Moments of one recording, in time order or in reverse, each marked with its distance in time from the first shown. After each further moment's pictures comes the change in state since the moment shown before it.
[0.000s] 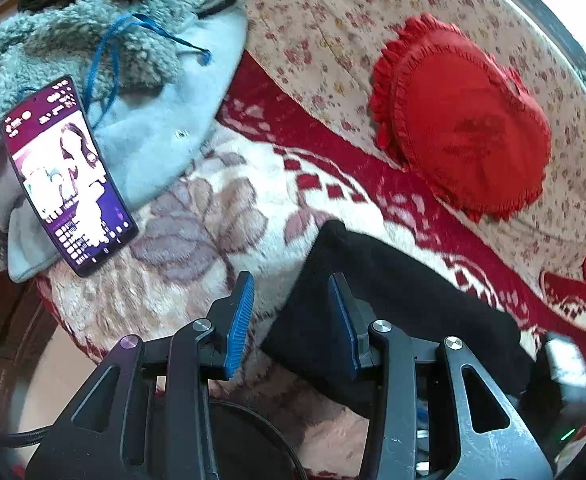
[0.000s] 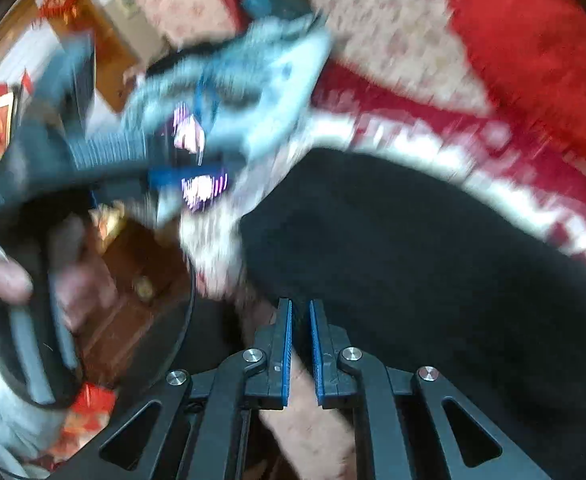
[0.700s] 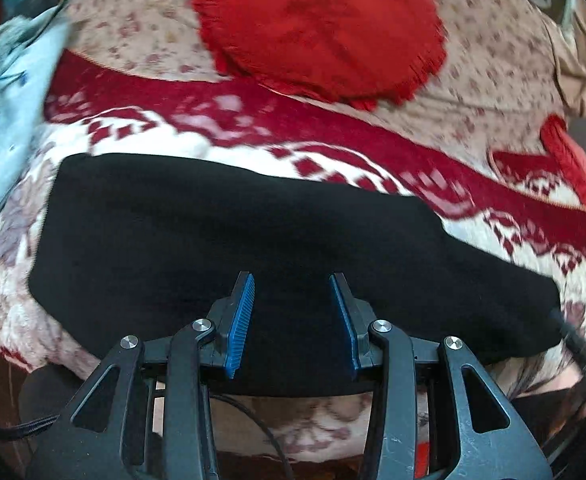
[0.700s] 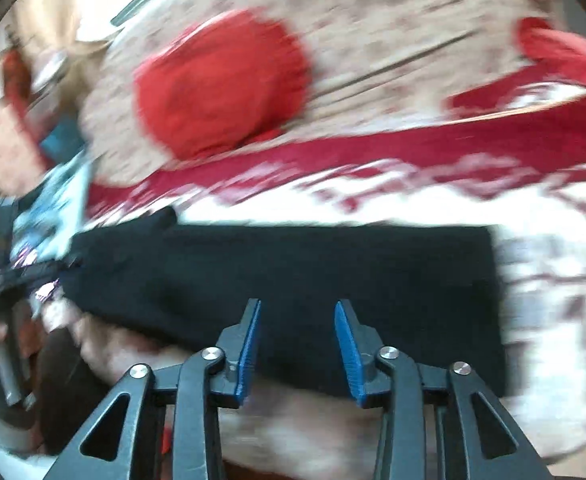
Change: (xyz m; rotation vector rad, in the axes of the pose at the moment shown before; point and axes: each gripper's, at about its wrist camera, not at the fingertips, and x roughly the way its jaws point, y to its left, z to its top) left arm 0.032 -0.167 -0.072 0.345 0.146 -0.138; right arm -0.273 -0.130 -0.204 0.557 -0.328 -0.612
